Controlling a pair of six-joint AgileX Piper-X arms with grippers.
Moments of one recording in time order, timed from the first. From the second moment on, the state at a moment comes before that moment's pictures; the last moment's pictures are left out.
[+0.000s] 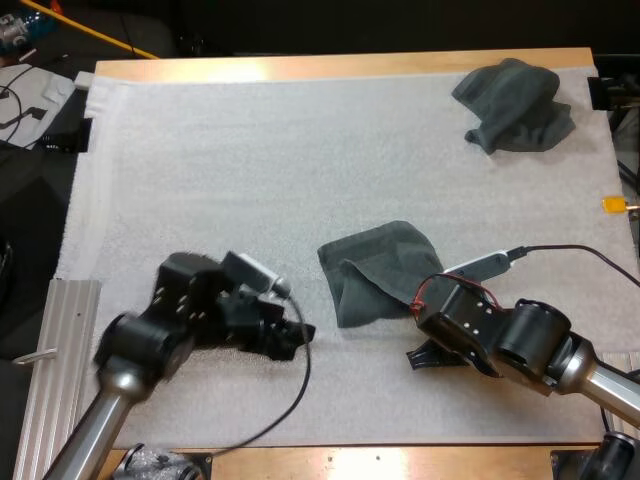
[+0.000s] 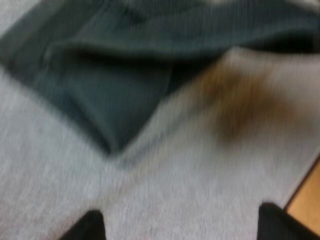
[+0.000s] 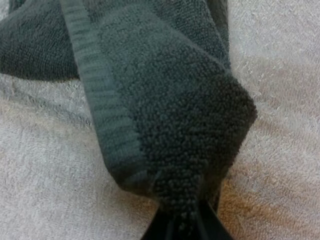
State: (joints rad) left arm -0.37 0.84 -0.71 0.92 0.58 -1.80; right arm 0.96 1.17 -0.95 1.16 0.30 -1.34
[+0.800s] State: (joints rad) left arm -0.39 1.42 -0.71 0.60 0.67 -1.86; right arm 0.96 1.16 -0.95 1.16 0.30 -1.32
